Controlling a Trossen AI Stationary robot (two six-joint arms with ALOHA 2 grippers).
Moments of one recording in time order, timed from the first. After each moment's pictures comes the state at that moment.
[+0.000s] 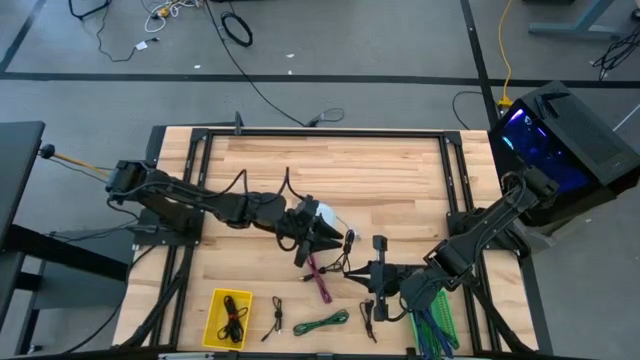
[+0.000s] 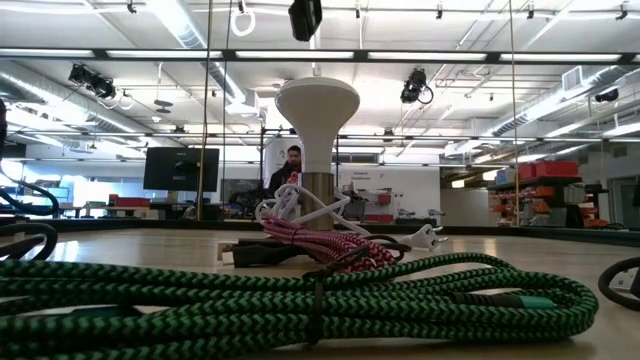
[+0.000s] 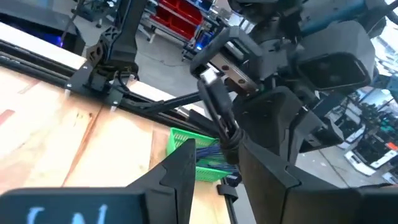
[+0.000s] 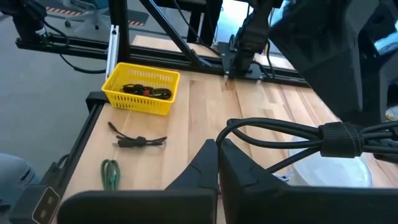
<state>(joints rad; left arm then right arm) -0.19 1.54 1.04 0.40 0.04 -0.54 0.68 1.51 1.20 -0.21 0.67 0.17</state>
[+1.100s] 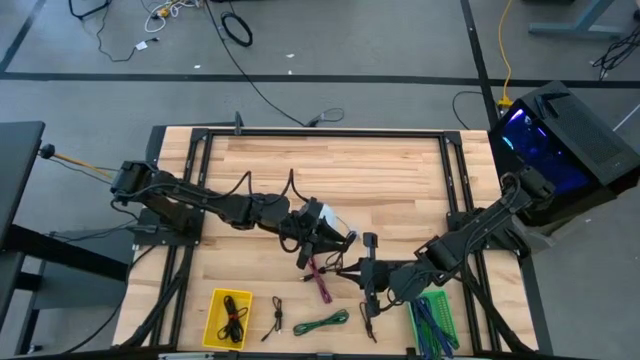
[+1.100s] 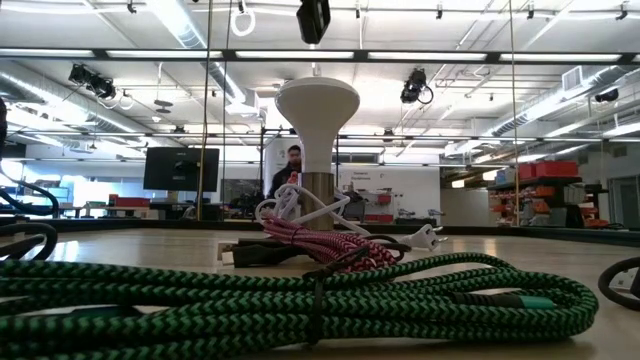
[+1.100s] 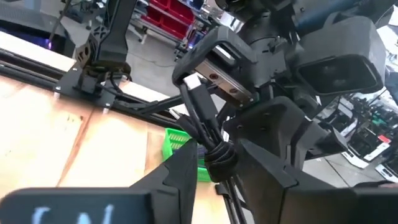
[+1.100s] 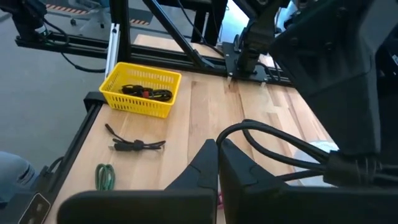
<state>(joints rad) -0.18 1.57 1.04 0.46 0.07 -0.51 0.62 1.54 1.20 -0.15 0.59 0.12</state>
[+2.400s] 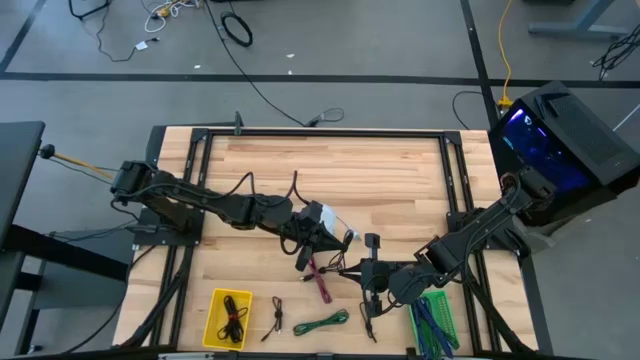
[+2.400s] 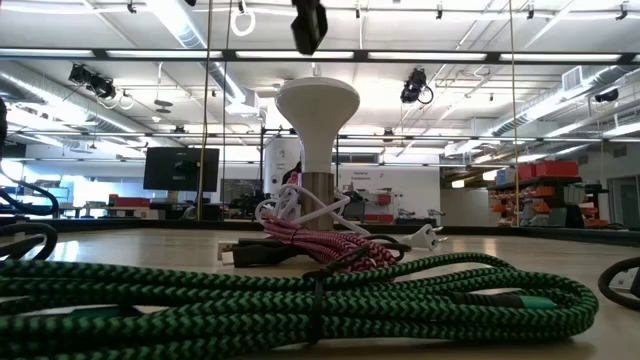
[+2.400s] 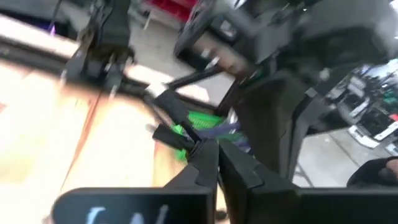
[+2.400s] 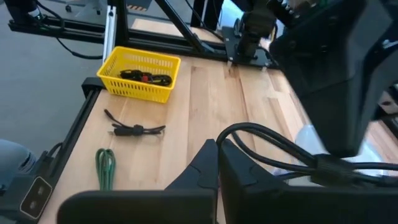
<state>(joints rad) -0.18 1.57 1.04 0.37 0.09 -0.47 0.62 1.54 1.20 -0.22 0.59 0.17</state>
